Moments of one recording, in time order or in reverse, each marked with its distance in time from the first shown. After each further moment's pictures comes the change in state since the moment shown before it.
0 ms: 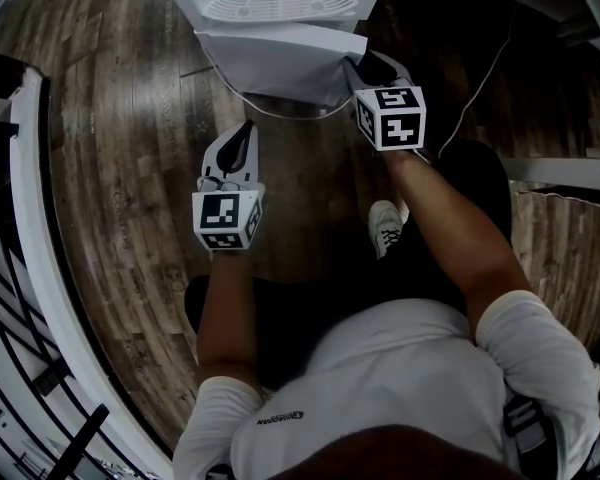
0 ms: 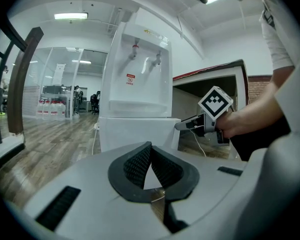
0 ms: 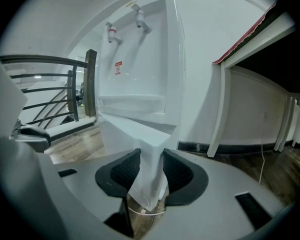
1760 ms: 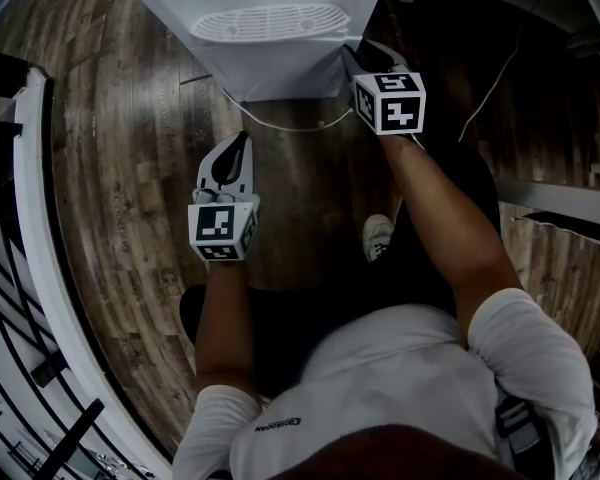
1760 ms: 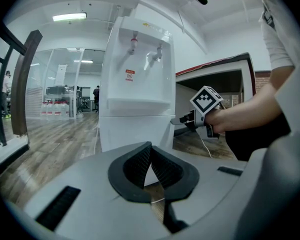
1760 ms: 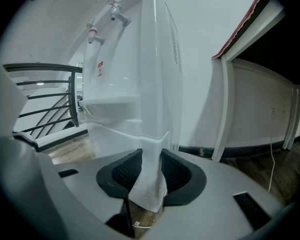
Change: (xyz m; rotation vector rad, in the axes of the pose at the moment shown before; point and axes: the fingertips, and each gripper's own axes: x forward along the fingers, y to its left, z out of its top) left arm 0.016 -0.001 0.002 0.010 0.041 0.051; right arm 0.046 -0.034 0.020 0.033 -0.032 0.055
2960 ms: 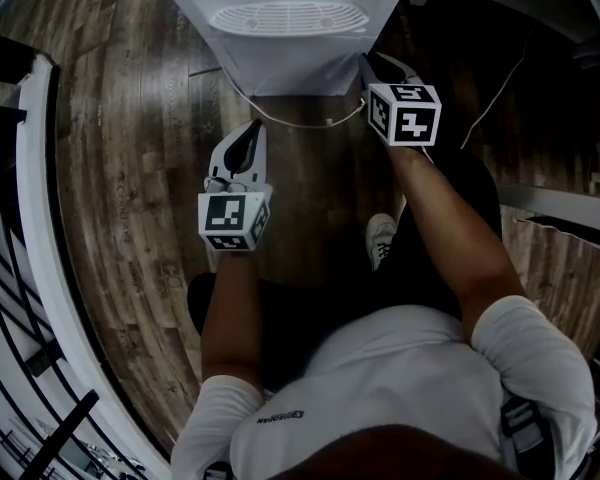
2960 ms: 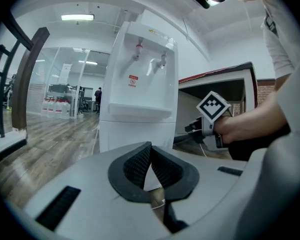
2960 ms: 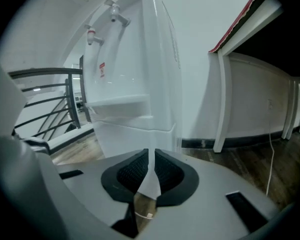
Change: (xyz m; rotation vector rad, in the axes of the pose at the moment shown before) left arm 0.004 -0.001 0.017 -0.063 -0.061 -0.003; right arm -0.017 0.011 -0.007 0.063 0.051 -0.001
